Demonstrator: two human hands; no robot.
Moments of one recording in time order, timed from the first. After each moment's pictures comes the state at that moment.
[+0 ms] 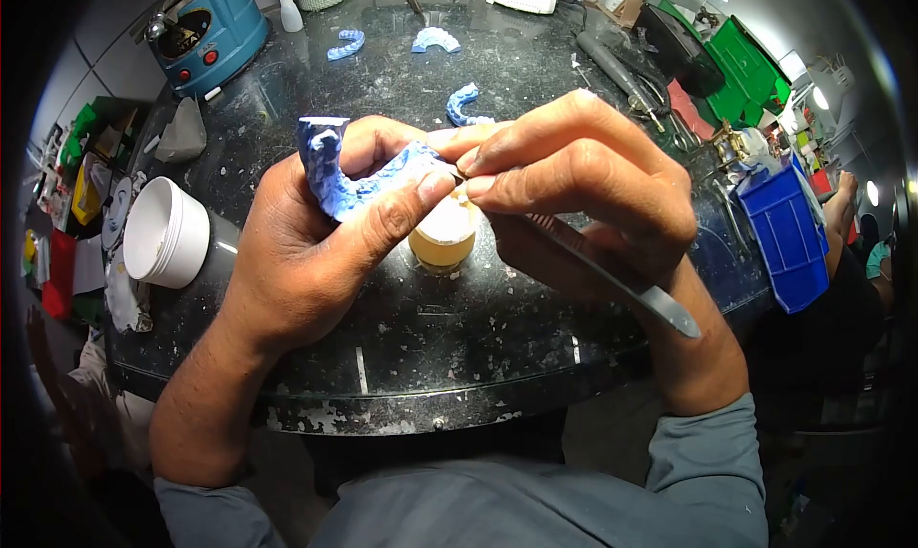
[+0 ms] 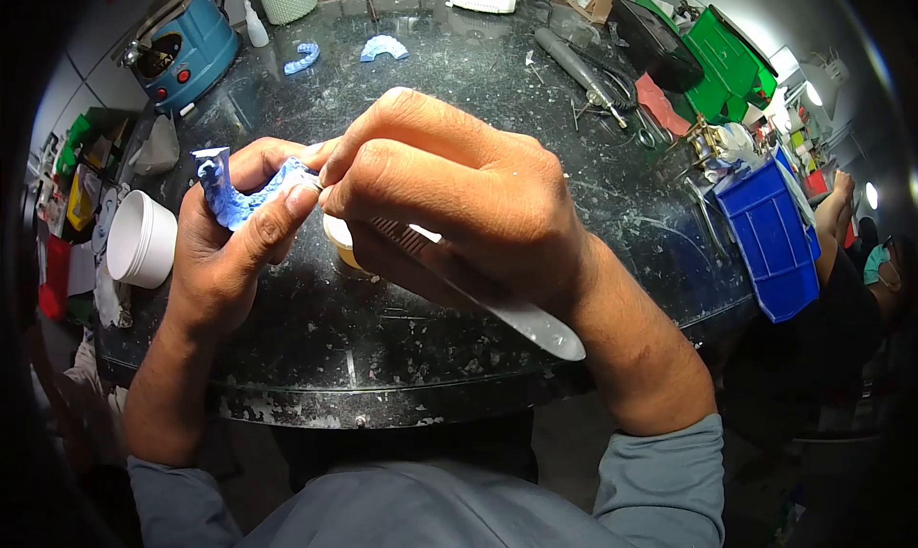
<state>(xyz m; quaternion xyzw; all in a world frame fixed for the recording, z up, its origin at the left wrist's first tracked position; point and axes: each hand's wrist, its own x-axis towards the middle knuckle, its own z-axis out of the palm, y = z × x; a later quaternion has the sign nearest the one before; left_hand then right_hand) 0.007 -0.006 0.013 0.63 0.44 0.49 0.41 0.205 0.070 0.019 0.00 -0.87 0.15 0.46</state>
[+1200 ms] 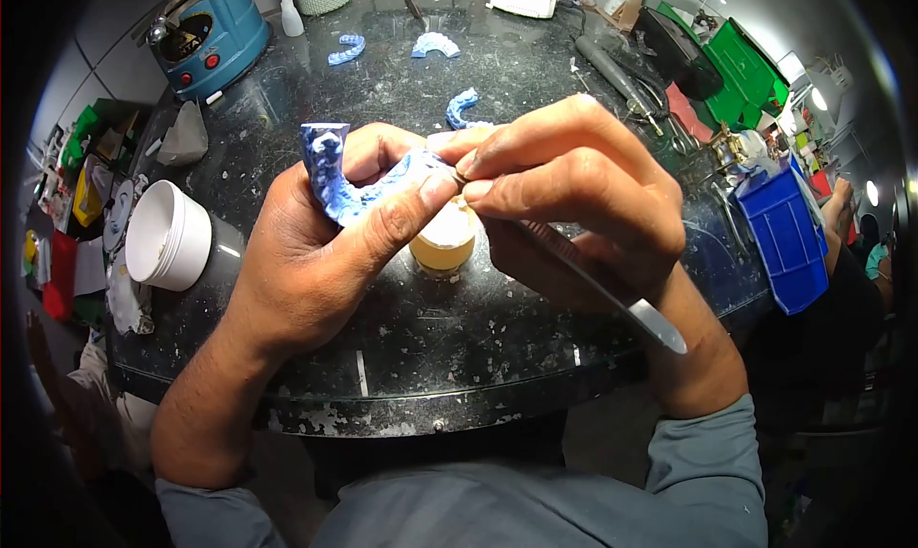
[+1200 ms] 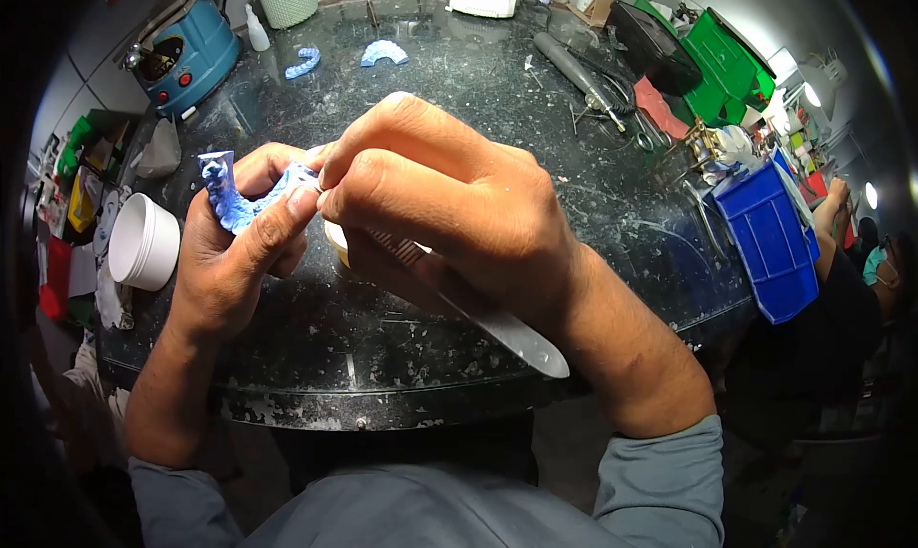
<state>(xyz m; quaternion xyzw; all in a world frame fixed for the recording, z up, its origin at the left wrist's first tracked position) 0.008 -0.005 0.012 0.60 0.40 0.50 0.48 0.203 0.068 0.018 -0.02 -0.87 0.11 0.48</state>
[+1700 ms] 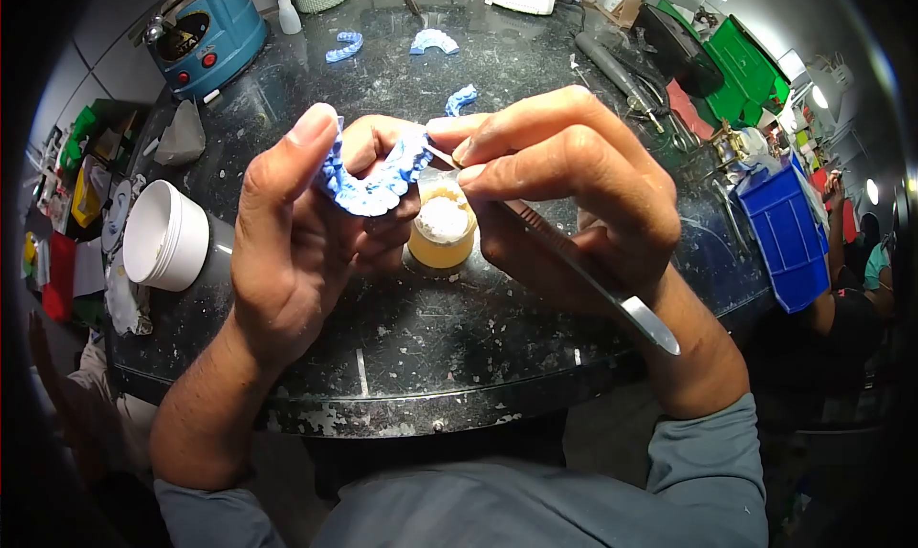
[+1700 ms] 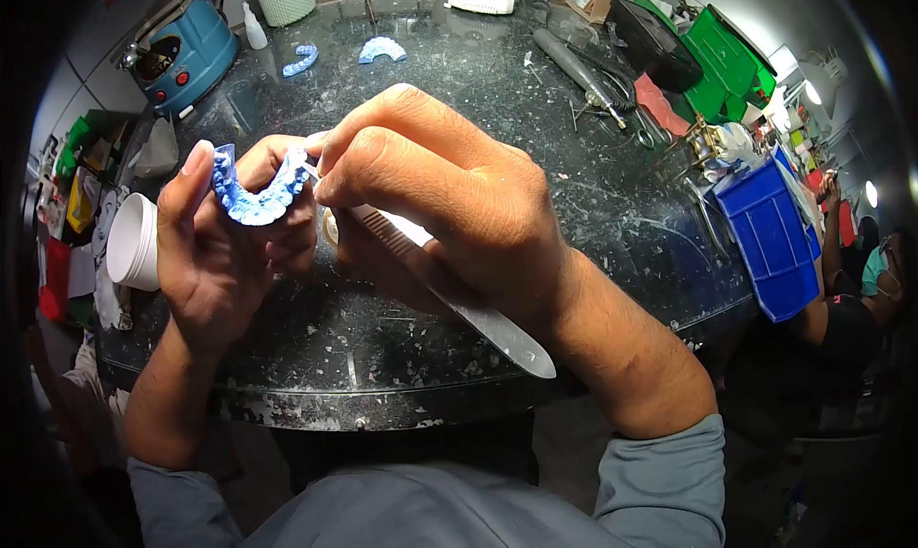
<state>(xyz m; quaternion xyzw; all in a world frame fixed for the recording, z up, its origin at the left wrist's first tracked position) 0.007 -0.007 0.008 0.43 0.33 0.54 0.64 0.194 0.074 0.007 -0.01 -0.83 0.14 0.54</state>
